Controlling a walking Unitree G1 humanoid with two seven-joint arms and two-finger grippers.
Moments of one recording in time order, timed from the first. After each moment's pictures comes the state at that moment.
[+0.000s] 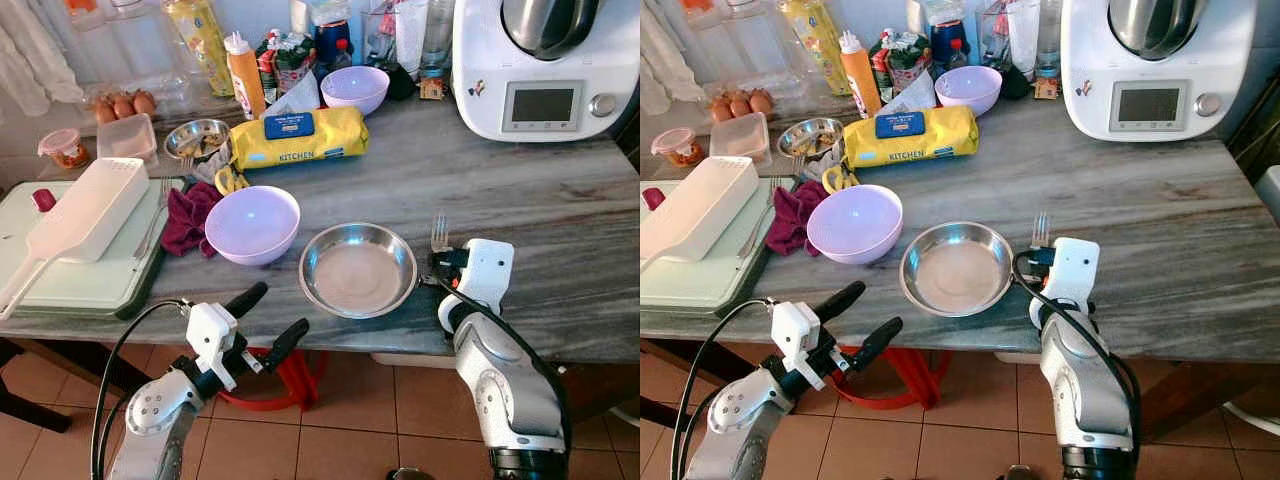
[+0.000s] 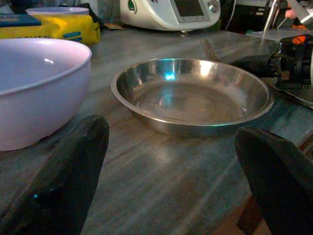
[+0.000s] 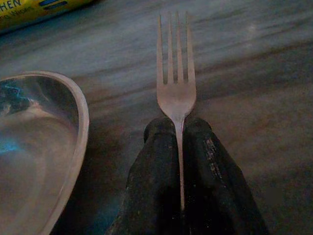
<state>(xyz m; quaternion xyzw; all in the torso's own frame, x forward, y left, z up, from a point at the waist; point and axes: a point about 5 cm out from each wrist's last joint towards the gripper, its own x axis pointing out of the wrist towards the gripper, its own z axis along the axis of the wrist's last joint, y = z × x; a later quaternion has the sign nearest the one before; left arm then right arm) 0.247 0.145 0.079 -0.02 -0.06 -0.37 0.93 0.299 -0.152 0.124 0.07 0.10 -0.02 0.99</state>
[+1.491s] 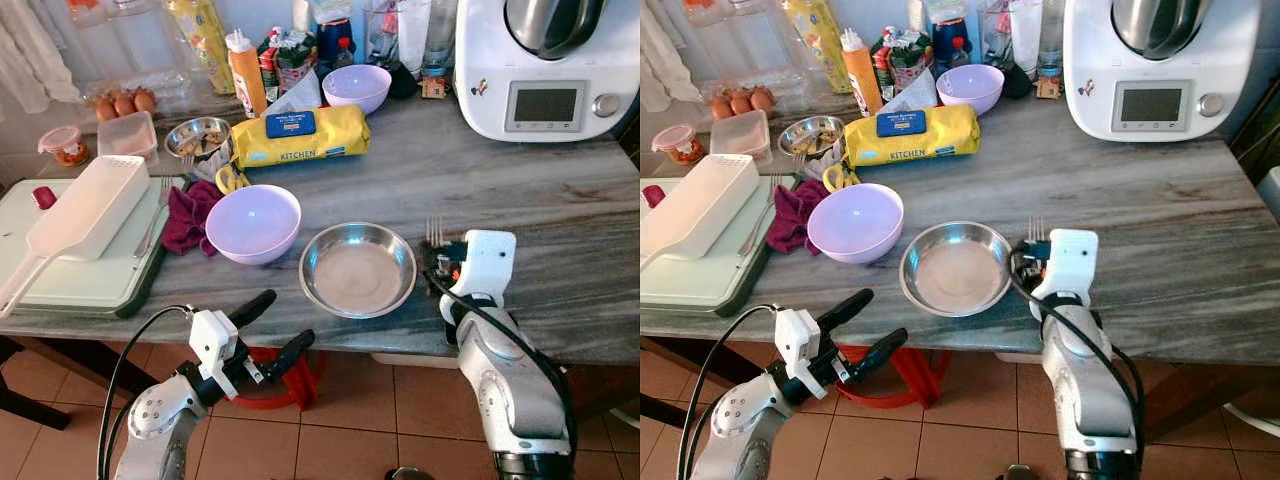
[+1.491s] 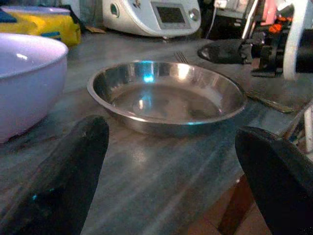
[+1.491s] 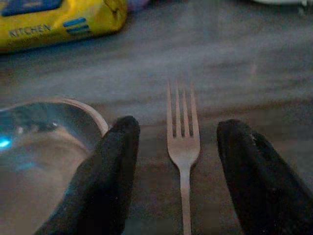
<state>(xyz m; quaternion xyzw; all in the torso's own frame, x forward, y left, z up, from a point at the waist) 0.243 0.142 0.074 -0.05 -0.07 -0.40 0.91 0.295 -0.148 0.143 0.02 0.04 0.01 1.00</state>
